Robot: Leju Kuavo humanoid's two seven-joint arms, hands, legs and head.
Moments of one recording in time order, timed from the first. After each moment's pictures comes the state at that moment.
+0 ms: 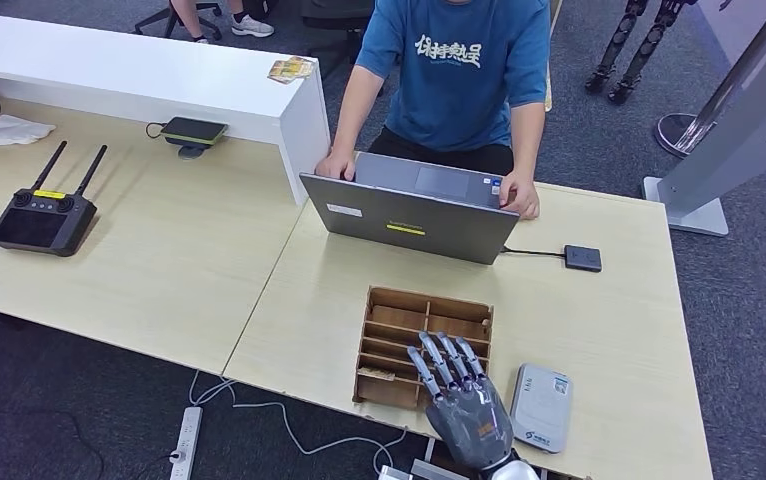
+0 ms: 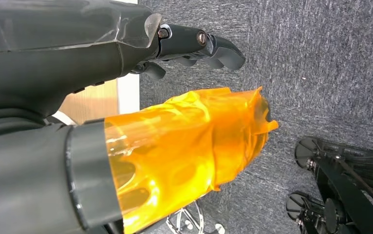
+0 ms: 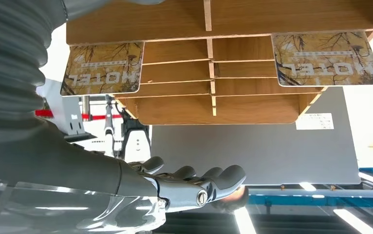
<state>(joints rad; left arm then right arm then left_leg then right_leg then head) 0.07 -0.34 1.57 -0.67 -1.24 -0.59 -0.02 -0.11 -0.04 0.73 -1.24 1.43 -0.69 0.04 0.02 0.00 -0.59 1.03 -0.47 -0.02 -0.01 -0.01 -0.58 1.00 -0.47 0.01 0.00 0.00</state>
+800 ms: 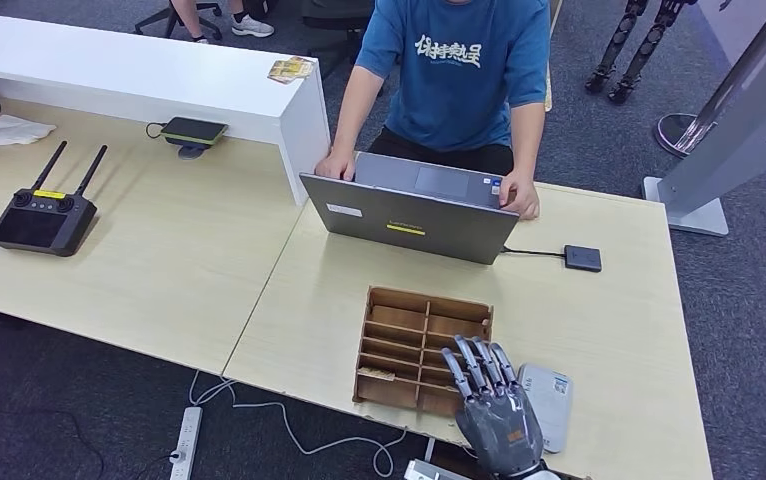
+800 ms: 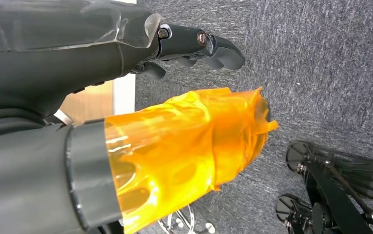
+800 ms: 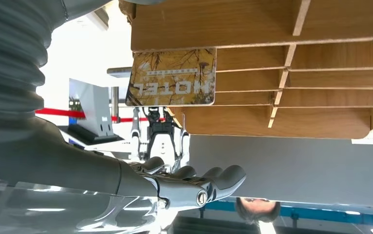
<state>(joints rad) 0.07 -0.34 1.57 -0.67 -1.20 -0.56 -0.01 -0.07 -0.12 0.70 -1.31 1.42 -0.66 0.12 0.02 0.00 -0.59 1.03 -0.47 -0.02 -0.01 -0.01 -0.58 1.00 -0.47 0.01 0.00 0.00</state>
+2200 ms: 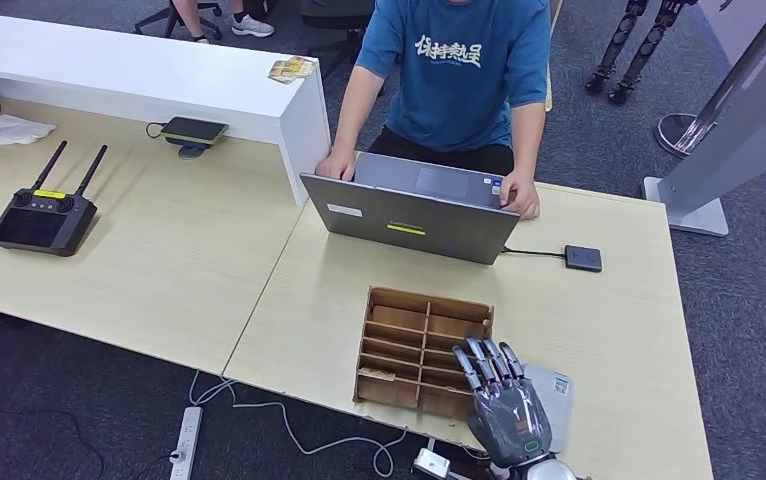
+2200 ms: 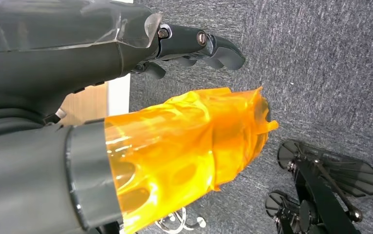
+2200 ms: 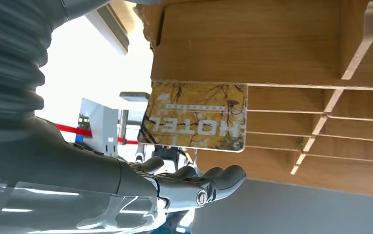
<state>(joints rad) 0.07 -0.34 1.57 -0.67 -1.15 -0.55 0.00 -0.11 -0.19 0.75 -1.36 1.31 -0.49 0.17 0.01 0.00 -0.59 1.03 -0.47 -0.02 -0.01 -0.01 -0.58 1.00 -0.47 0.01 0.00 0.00</state>
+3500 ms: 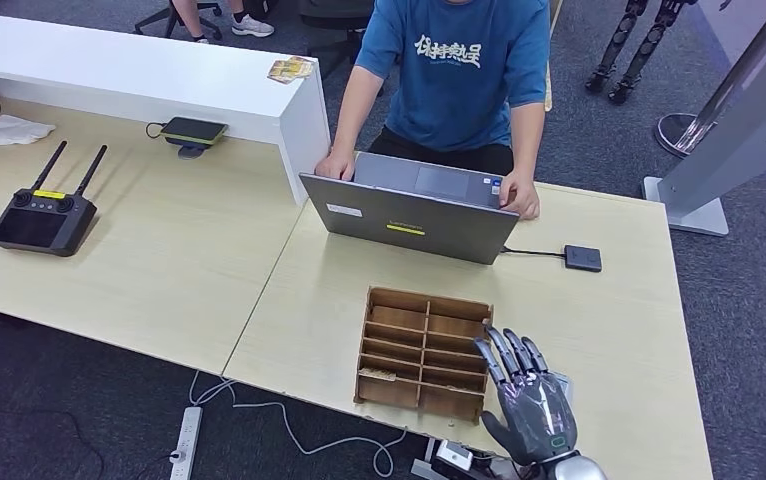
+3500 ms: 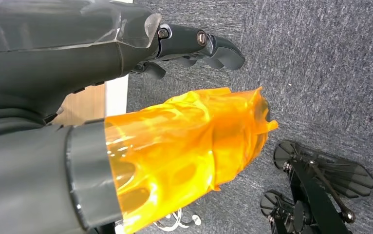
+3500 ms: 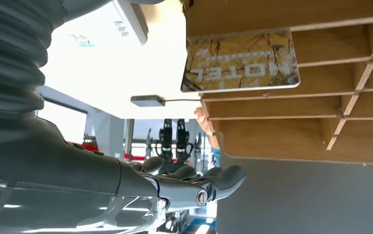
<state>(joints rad) 0.07 -0.34 1.57 -0.66 -1.12 -0.54 0.01 -0.09 -0.29 0.74 -1.52 1.16 -0.39 0.16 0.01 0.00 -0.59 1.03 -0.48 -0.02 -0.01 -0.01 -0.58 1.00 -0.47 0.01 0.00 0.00</state>
